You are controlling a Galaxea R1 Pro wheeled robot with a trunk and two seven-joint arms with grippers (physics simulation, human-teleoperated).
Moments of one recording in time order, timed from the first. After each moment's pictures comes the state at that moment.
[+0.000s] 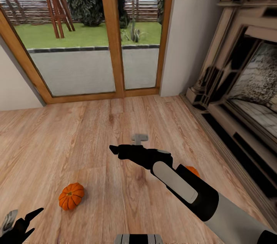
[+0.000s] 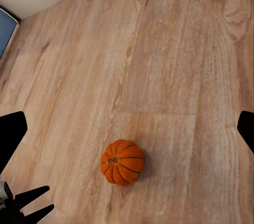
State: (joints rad) left arm -0.25 0.53 0.08 -0.43 1.20 0.50 -0.65; right arm -0.78 -0.06 0.89 -1.54 -1.25 0.47 -0.57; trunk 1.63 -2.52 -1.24
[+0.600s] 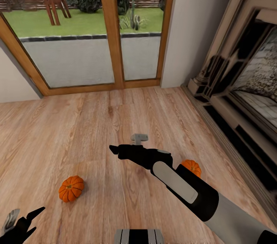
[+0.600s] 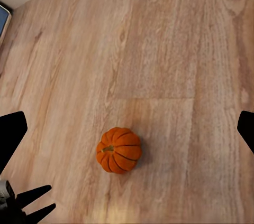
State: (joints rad) left arm -0.25 0.52 0.08 -0.44 1.20 0.50 -0.65; right arm -0.78 -0.06 0.89 -1.54 -1.25 0.47 -0.57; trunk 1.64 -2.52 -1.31
